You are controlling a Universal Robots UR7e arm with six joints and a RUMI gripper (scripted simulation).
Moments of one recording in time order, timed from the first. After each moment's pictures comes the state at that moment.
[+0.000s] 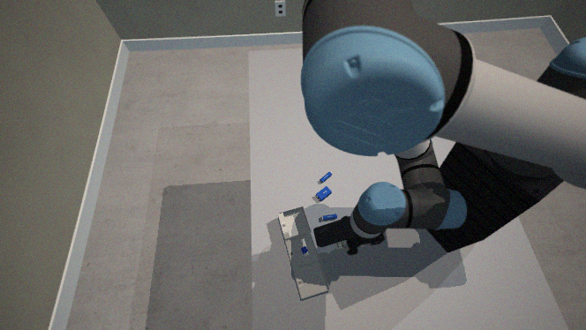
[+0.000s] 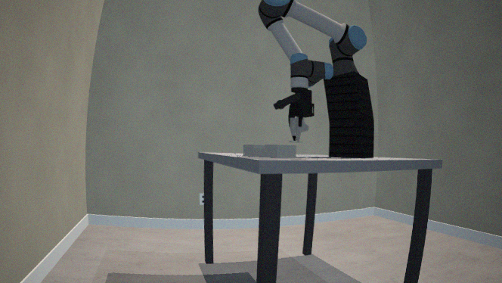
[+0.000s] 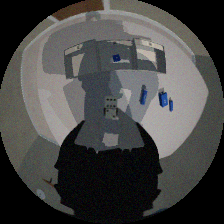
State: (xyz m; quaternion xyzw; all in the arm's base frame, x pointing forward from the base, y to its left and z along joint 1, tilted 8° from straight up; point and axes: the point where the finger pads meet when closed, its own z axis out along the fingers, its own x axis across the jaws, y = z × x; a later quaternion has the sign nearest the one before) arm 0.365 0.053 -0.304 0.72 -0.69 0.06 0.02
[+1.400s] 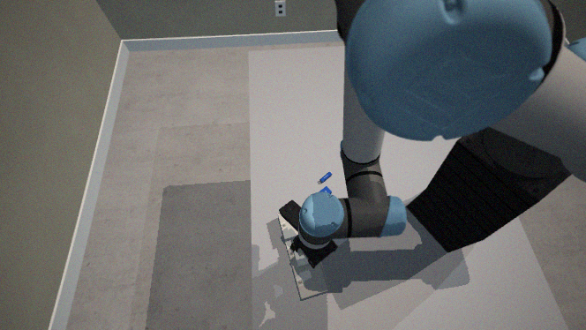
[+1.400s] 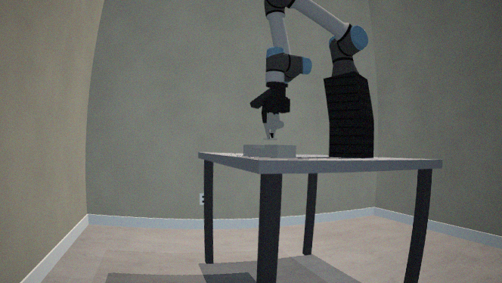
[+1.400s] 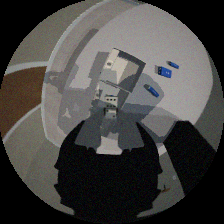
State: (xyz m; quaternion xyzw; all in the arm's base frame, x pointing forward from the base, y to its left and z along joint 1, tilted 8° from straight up) arm 0.477 0.051 -0.290 0.26 -0.96 0.06 -0.02
